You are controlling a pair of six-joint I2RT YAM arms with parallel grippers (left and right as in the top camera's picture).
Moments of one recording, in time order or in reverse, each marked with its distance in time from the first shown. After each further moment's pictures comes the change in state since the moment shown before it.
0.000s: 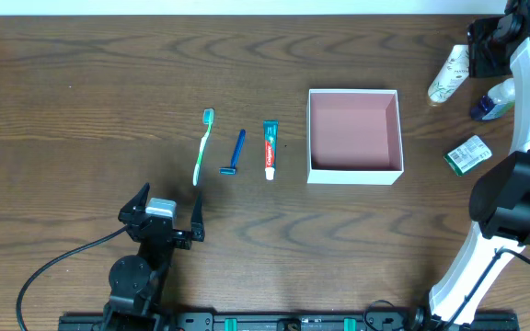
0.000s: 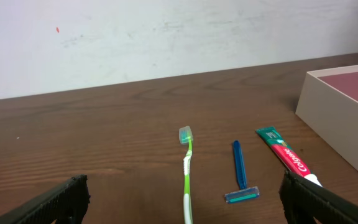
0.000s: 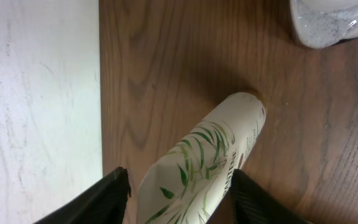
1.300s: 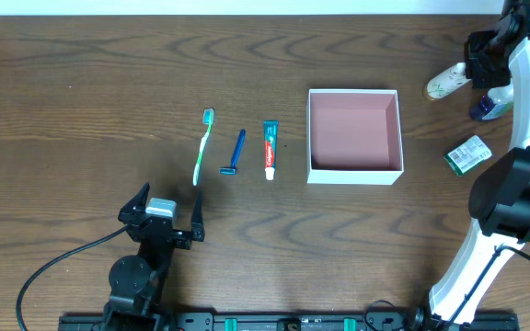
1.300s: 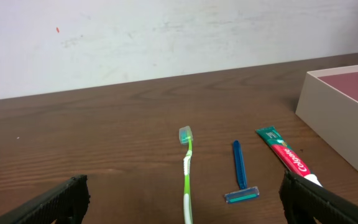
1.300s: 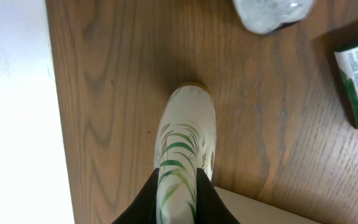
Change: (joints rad) left arm 0.000 0.000 0.000 0.000 0.000 0.000; right arm -0.002 0.024 0.005 -0.106 -0.001 -0.011
